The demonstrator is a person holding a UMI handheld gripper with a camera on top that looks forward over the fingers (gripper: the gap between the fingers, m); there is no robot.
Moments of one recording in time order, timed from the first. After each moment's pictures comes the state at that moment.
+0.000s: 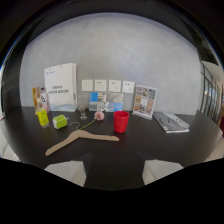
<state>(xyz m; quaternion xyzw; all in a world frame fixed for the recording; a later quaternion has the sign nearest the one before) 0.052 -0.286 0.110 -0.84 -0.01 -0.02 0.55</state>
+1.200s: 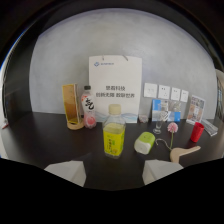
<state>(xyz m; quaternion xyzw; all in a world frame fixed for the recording) -0.340 -0.159 0.094 -0.83 -0.03 0.01 0.56</state>
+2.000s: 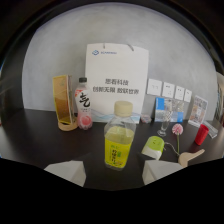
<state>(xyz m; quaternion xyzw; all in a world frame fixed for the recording) -0.354 -0.094 0.068 -0.84 -0.02 -0.02 0.55</state>
